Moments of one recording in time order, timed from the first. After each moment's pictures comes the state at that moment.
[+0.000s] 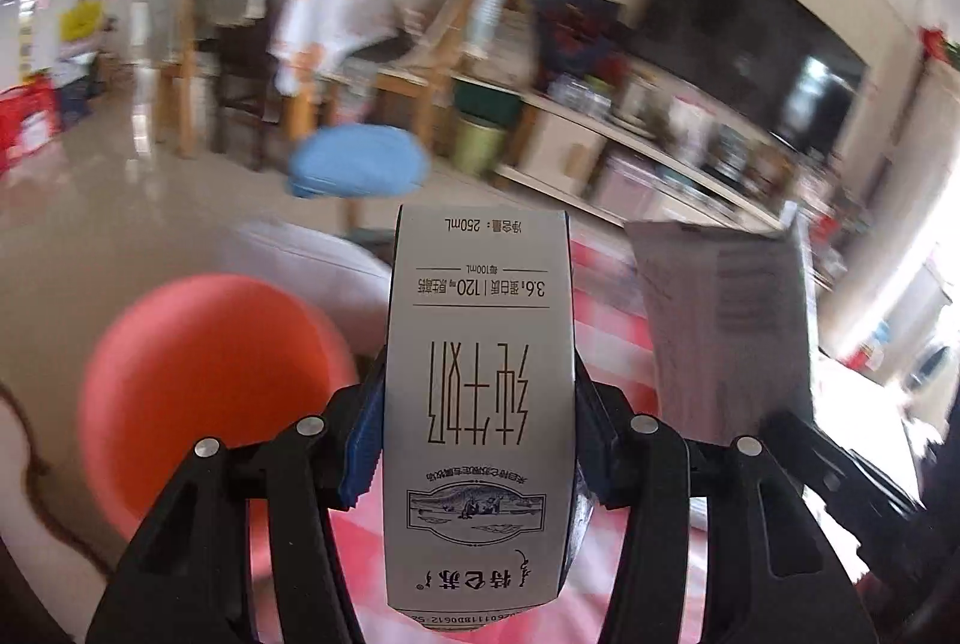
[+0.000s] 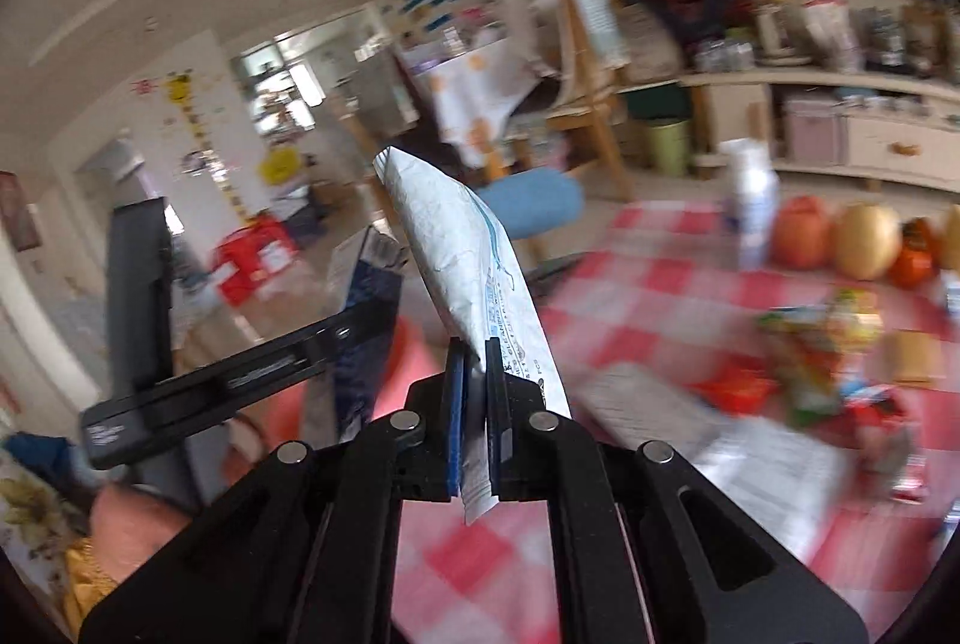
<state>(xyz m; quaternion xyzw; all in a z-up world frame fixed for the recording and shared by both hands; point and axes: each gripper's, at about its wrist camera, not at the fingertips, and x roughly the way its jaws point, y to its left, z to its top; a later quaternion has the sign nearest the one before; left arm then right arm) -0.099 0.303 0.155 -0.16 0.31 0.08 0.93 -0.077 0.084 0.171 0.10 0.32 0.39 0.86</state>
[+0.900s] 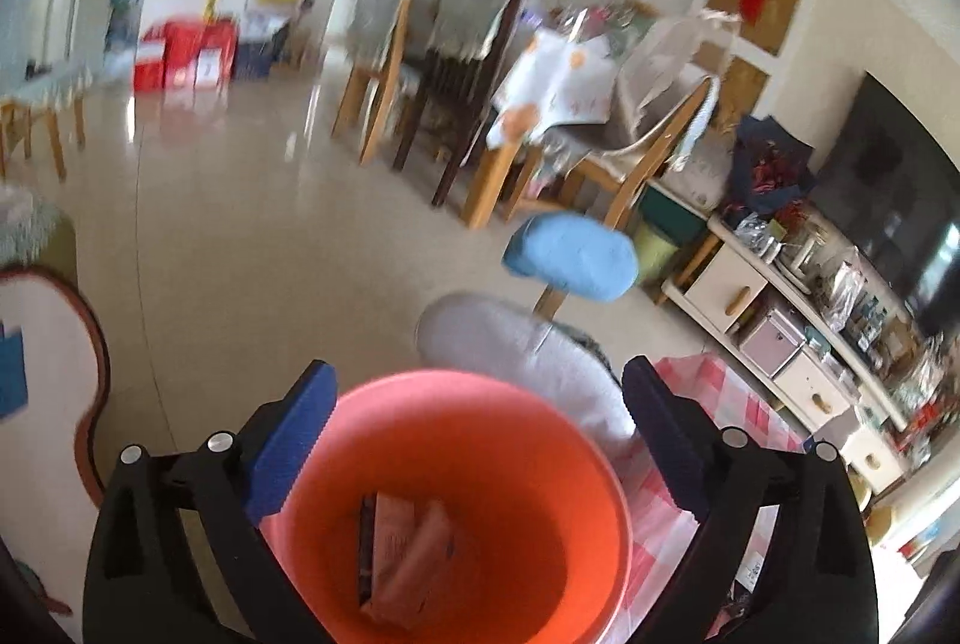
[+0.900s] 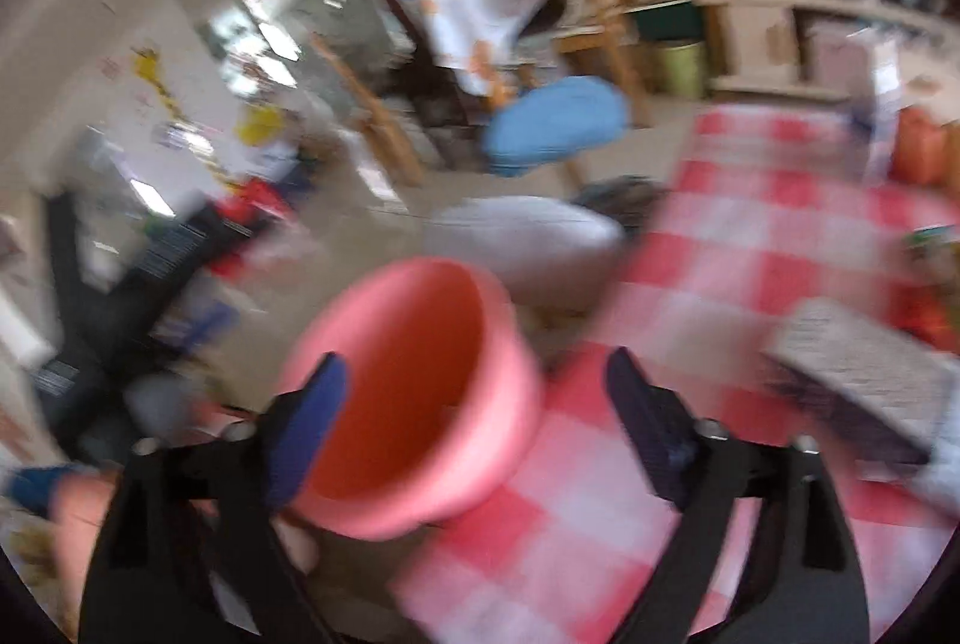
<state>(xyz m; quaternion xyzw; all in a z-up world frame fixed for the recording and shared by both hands) -0.121 0.440 0.142 -0.24 0.23 0.27 0.90 -0.062 0.215 0.123 0.08 0.40 0.33 0.85</state>
